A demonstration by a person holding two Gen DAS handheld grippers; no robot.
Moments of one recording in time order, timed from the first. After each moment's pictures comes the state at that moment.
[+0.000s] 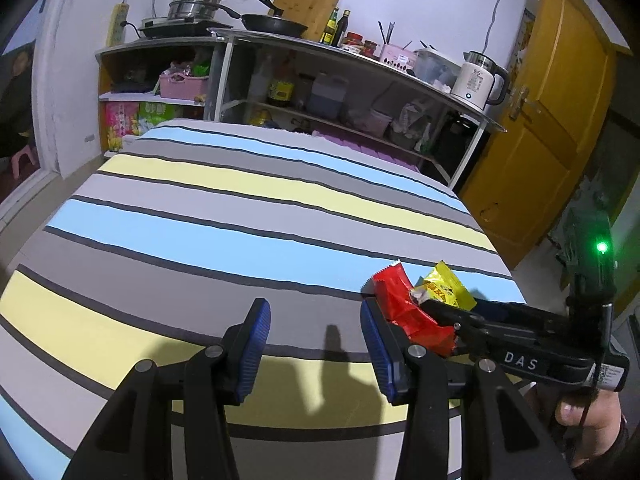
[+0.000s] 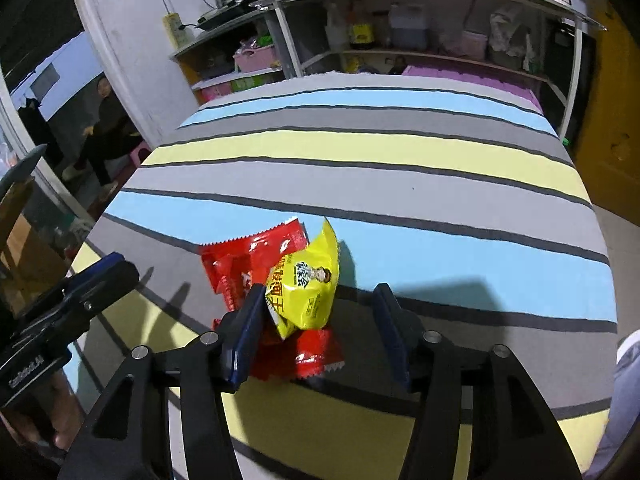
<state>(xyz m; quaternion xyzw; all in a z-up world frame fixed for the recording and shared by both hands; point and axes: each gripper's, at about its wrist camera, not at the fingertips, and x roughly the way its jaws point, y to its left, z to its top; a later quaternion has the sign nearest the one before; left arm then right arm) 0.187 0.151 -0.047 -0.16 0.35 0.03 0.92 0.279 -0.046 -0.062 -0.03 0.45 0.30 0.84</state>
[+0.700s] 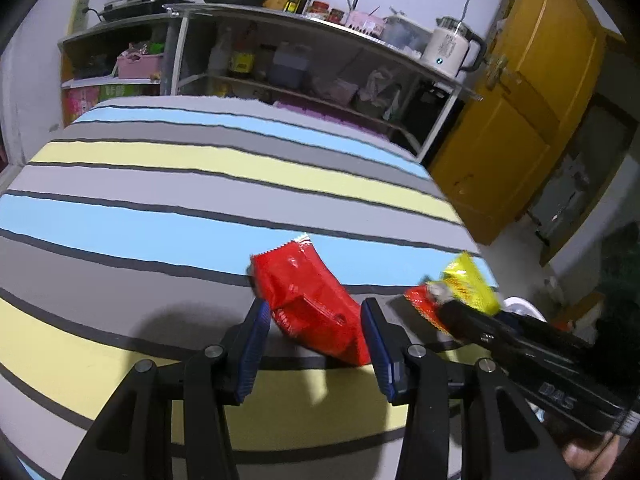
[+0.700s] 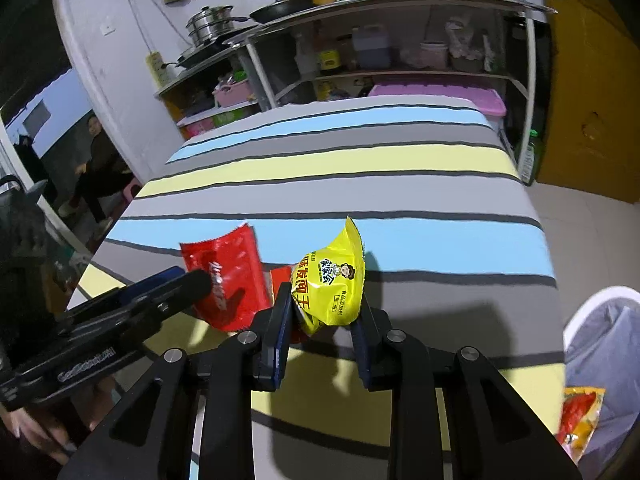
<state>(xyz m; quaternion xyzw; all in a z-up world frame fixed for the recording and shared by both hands) 0.233 0.076 -0.061 -0.16 0.39 -0.01 0.91 0.262 -0.119 -0.048 0.03 0.43 0.27 0.86</state>
